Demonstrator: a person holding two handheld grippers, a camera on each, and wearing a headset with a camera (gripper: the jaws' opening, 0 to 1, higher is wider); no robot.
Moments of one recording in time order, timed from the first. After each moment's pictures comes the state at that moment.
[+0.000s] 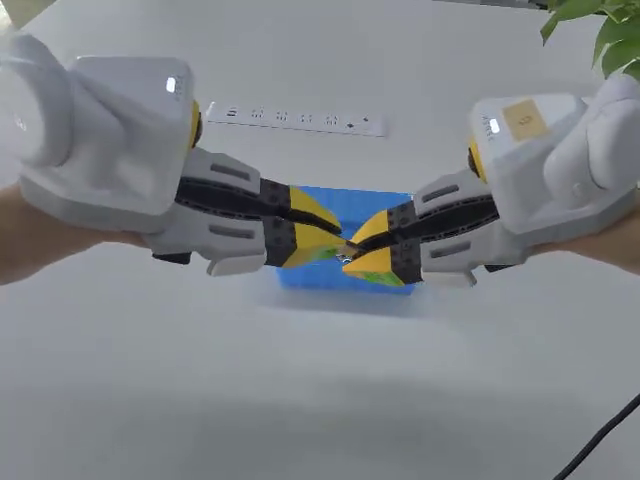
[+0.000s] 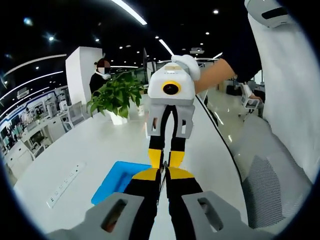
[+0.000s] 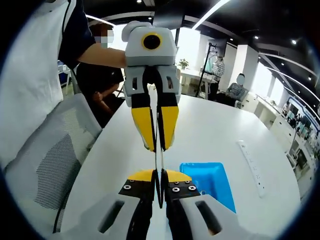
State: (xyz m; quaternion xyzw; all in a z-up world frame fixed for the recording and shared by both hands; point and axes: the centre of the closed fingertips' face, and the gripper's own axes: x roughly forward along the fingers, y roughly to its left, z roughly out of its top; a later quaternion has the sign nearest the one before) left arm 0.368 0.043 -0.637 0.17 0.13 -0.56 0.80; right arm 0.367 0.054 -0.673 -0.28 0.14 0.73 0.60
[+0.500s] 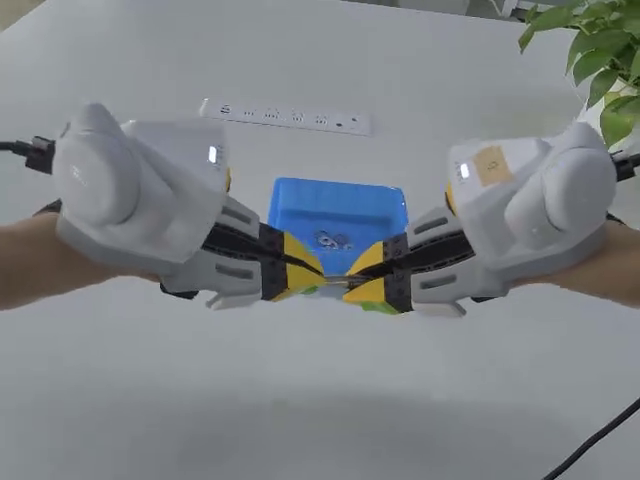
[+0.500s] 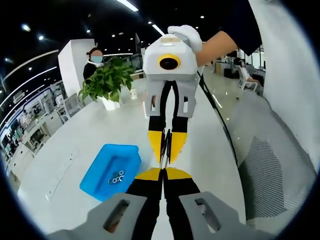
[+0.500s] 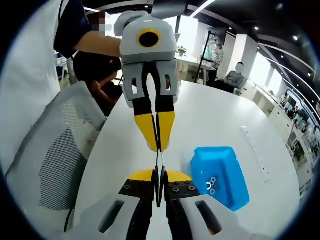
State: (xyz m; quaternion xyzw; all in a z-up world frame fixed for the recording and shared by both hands) left arm 0.348 0.040 -0.693 0.23 0.18 -0.55 0.78; right arm 0.344 0.045 -0.710 -0.31 0.18 0.70 0.61
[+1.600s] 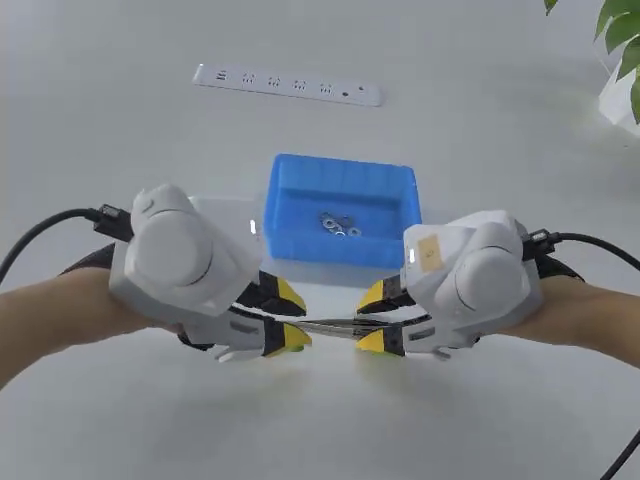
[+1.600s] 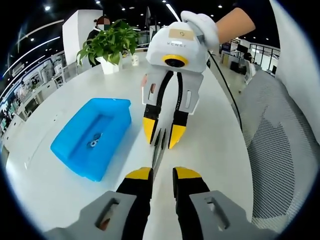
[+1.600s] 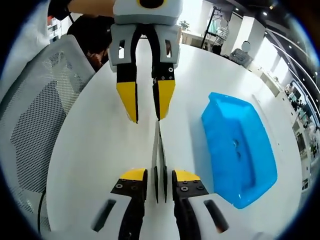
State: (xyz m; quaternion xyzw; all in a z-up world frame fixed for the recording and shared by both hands) left arm 0.348 0.056 -0.774 0.21 0.30 -0.52 0.77; right arm 0.370 0.016 -0.810 -0.39 0.26 0.67 0.58
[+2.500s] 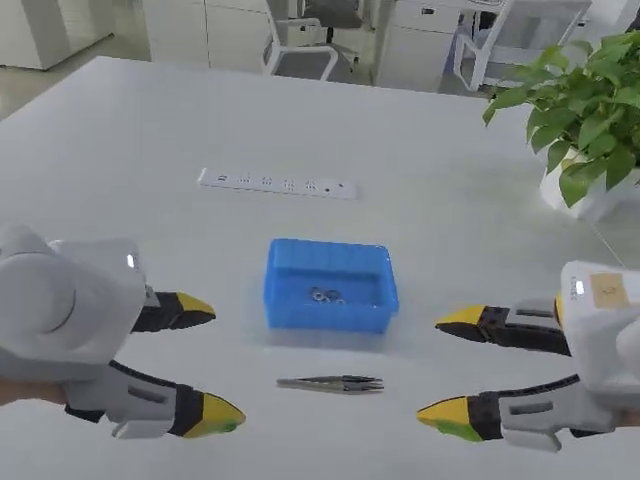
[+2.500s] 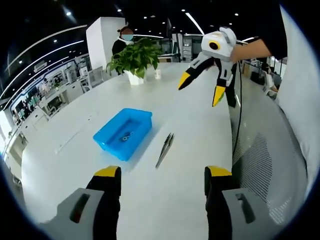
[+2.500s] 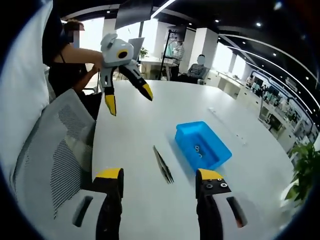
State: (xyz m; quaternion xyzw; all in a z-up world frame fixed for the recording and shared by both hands) left arm 0.300 0.115 -0.687 0.18 0.26 -0.44 0.84; right arm 0.322 -0.043 -0.674 -0.26 0.19 0.59 0.74
